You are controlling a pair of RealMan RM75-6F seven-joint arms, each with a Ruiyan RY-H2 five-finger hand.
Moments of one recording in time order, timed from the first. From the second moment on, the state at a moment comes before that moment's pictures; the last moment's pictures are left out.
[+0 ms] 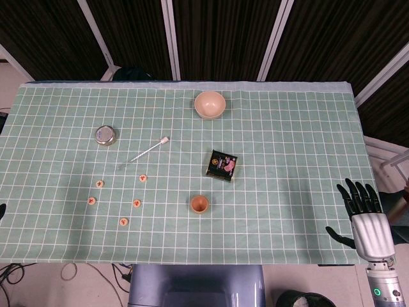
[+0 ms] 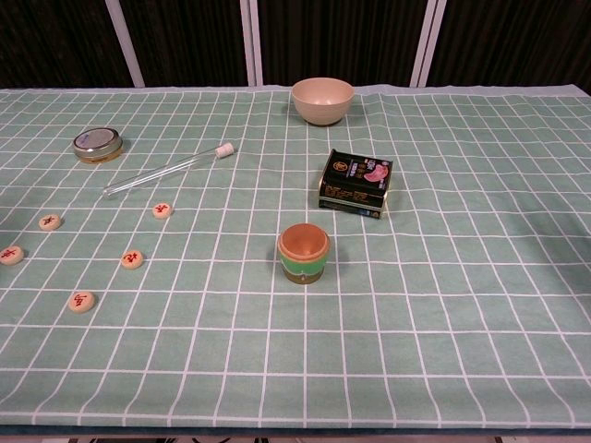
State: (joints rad) left arm -0.07 -1.01 -0.14 -1.70 1.27 1.48 0.06; right arm 0.07 -1.23 0.06 -1.55 -1.62 1.60 -0.13
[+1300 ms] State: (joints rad) left arm -0.10 -1.02 -0.10 -1.69 1.39 1.45 0.06; right arm 0.06 -1.23 0.07 -1.56 -1.60 1.60 -0.13
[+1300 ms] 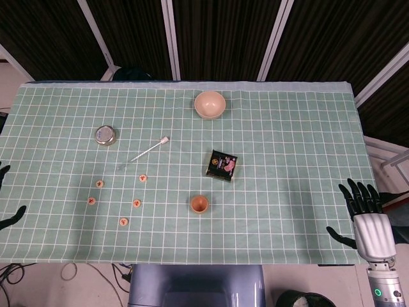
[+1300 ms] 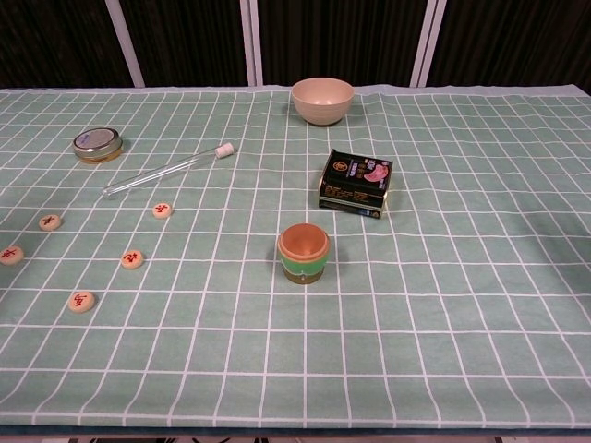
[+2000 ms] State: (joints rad) left arm -0.27 -1.12 -0.02 -1.78 1.50 1.17 0.38; right arm 0.06 -1.23 0.07 -1.57 -1.59 1.60 -0.12
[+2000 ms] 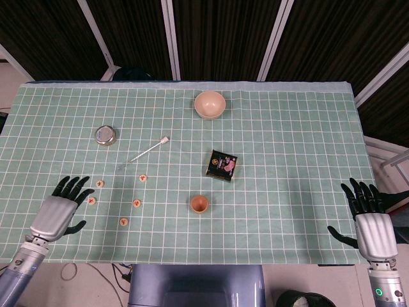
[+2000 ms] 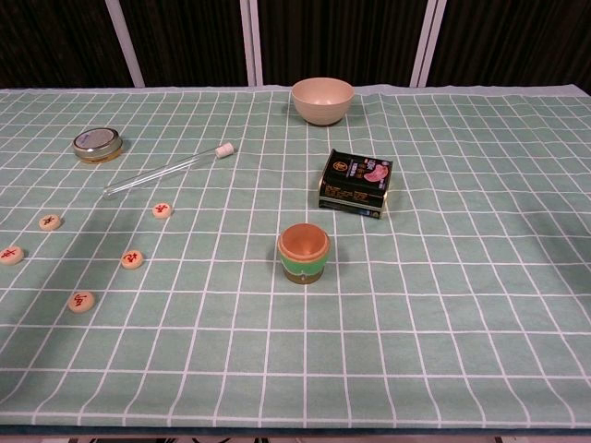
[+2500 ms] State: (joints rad) left arm -0.33 -1.31 0.02 -1.65 1.49 1.09 0.45; right arm 0.06 -1.22 0.08 -1.57 -1.58 1.59 -0.11
